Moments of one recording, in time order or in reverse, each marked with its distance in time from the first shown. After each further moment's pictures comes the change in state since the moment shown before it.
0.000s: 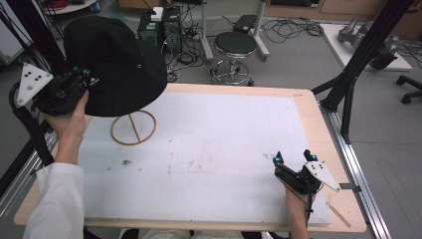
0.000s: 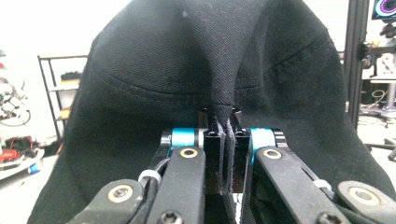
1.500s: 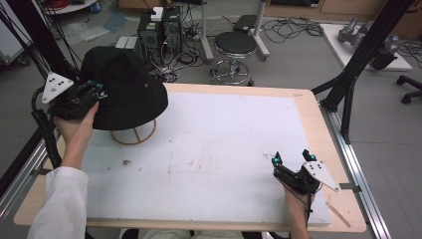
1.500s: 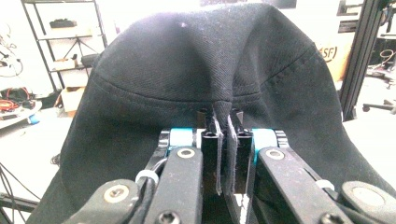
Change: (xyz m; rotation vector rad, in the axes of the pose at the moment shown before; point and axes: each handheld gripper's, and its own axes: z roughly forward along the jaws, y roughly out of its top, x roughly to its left) left arm 0.003 -0.037 0.013 0.186 -0.006 -0.015; right arm 0.002 0.000 0.000 0.009 0.010 -0.019
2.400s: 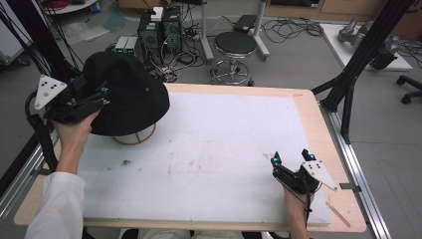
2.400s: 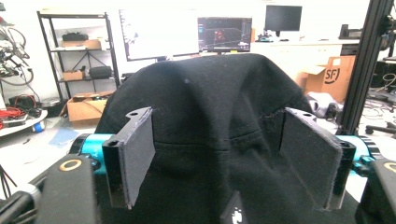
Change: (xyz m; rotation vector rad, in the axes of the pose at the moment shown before) left arm -0.009 0.004 -0.015 -0.079 0.027 -0.035; right arm 0.001 0.000 0.001 0.003 0.001 -0.008
